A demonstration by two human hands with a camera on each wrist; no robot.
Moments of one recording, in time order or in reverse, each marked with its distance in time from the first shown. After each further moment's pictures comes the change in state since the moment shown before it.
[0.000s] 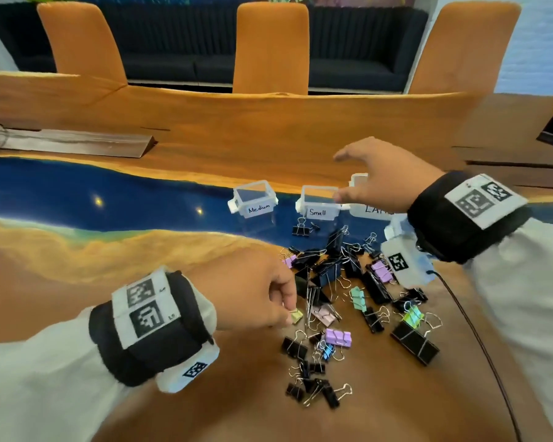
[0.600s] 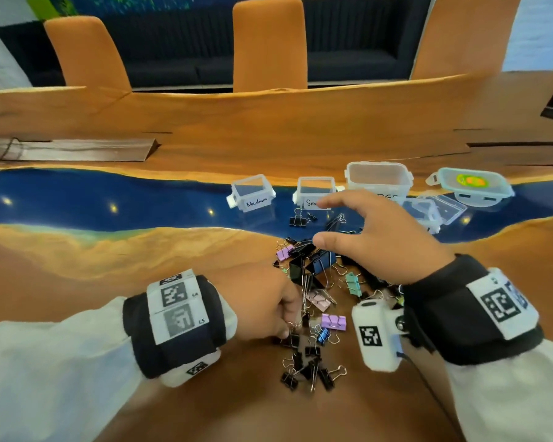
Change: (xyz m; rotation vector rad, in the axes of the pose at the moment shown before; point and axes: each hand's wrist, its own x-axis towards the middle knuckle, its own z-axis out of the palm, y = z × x) left_hand 0.008 0.017 0.027 0.256 -0.175 0.002; right_hand -0.096 -0.024 0.045 0.528 0.065 -0.004
